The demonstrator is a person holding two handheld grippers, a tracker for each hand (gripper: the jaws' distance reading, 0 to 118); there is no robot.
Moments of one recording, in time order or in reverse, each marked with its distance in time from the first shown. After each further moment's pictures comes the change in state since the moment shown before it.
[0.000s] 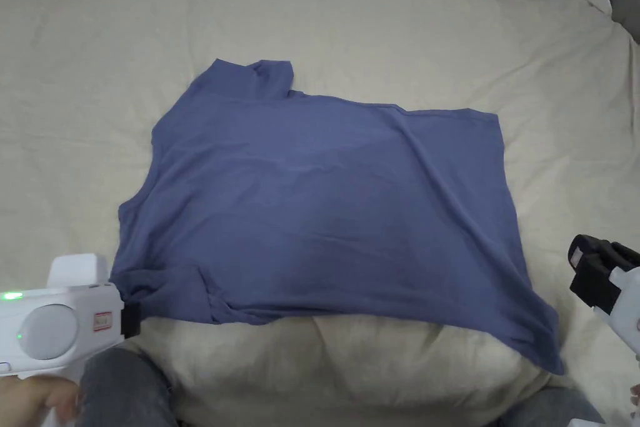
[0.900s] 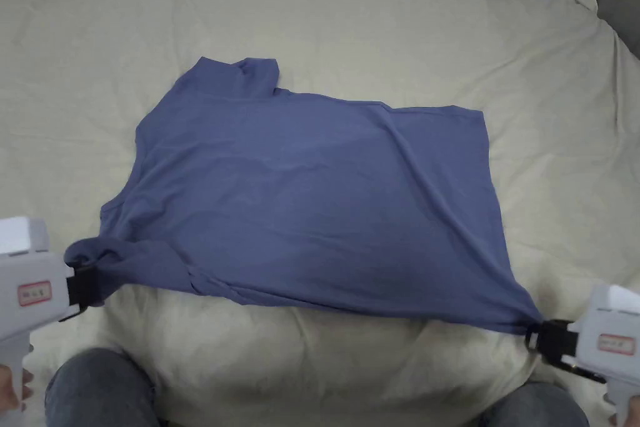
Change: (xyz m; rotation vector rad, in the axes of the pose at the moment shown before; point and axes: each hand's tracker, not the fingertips) left arm -0.005 0.029 0.052 0.098 -0.056 0.100; right arm 0.061 -0.042 -0.058 -0.480 0.064 -0.215
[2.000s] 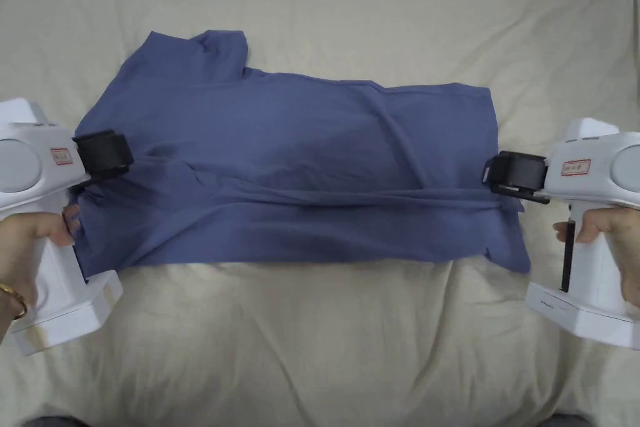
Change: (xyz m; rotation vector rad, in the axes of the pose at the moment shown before) left arm 0.052 0.146 -0.162 0.167 0.083 0.067; right arm -0.069 0.185 -0.087 0.159 -0.124 0.144
